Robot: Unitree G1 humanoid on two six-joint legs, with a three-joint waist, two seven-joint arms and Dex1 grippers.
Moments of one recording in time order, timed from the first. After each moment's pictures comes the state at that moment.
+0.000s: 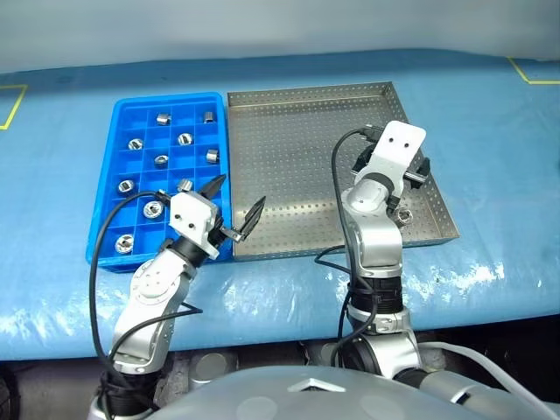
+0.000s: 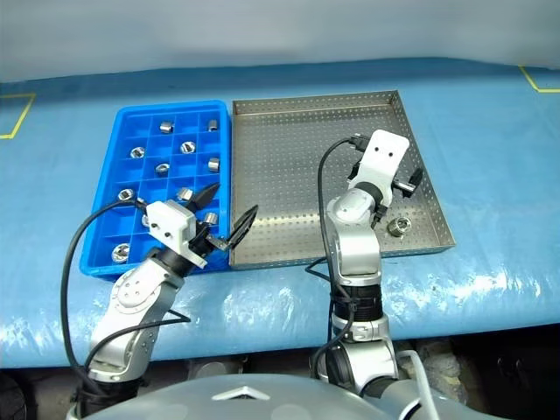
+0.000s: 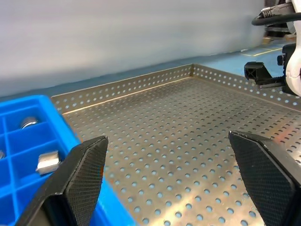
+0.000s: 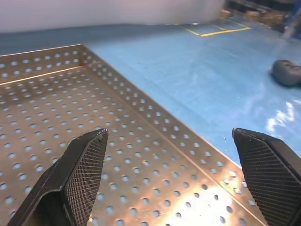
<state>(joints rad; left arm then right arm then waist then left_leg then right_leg) 0.12 0.25 -0.13 -0.51 -0.21 0.24 -0.39 -0.40 0.17 -0.02 -0.18 -0.14 0.68 -0.82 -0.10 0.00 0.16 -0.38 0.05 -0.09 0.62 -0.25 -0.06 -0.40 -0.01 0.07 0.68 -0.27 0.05</state>
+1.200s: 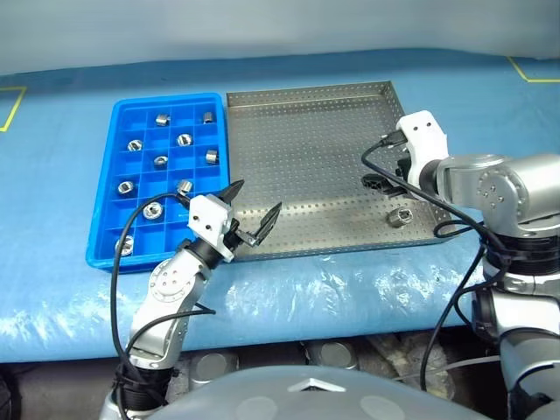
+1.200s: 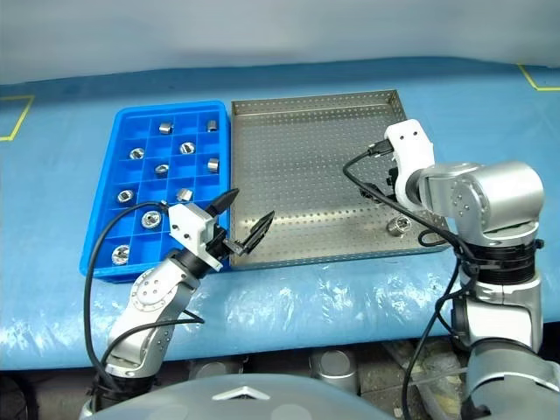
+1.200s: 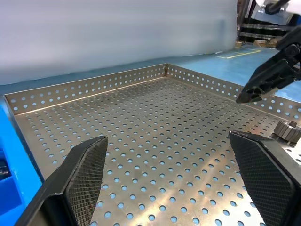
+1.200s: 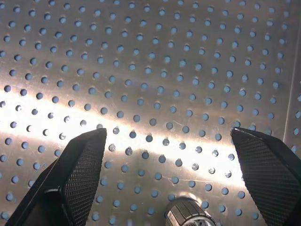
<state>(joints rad) 0.13 0.20 -0.19 -0.47 -0.20 0.23 -0.39 -0.65 -0.70 -0.01 -0.22 0.55 1.60 0.22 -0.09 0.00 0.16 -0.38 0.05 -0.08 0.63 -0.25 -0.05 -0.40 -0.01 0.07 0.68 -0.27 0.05</state>
